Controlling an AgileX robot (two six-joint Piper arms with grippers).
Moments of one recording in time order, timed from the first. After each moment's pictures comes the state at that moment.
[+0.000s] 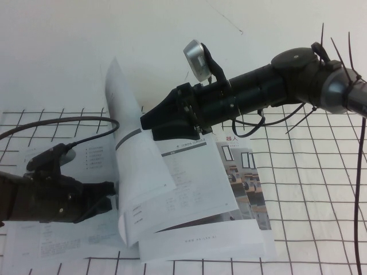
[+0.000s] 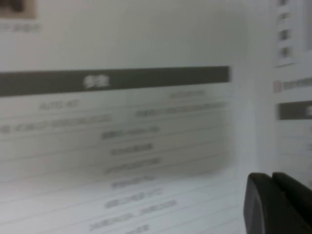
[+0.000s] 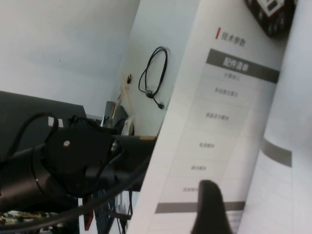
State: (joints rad) right arm 0.42 2.26 -1.83 1.38 1.24 -0.64; left arm -0.08 1.70 -0.71 -1.36 0.43 0.92
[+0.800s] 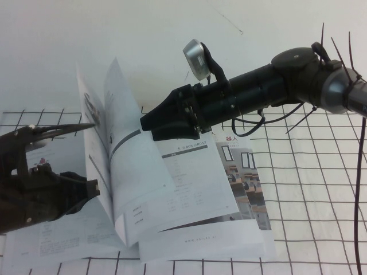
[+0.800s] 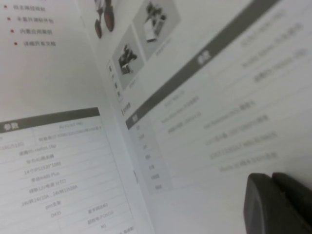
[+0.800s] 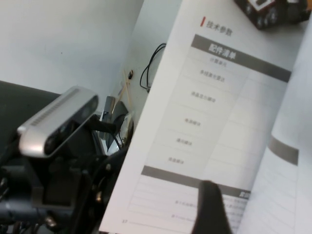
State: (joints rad) right arm 0.42 2.26 -1.83 1.38 1.25 -0.69; left arm -0.08 1.24 -0.58 -1.29 0.49 0.92
